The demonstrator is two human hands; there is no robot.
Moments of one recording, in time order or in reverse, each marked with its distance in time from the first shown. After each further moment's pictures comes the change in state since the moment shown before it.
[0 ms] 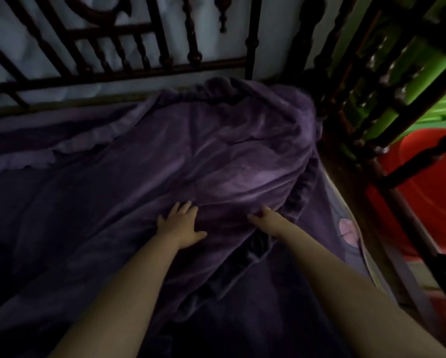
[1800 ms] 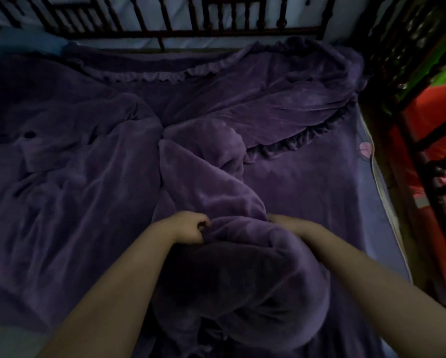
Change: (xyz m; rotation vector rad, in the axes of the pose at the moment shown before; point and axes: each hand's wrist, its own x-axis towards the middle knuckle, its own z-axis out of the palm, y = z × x) left_hand -0.481 -0.051 0.167 -0.266 -0.176 -0.044; right_hand -0.392 0.101 0.189 -0.293 -0.352 -0.342
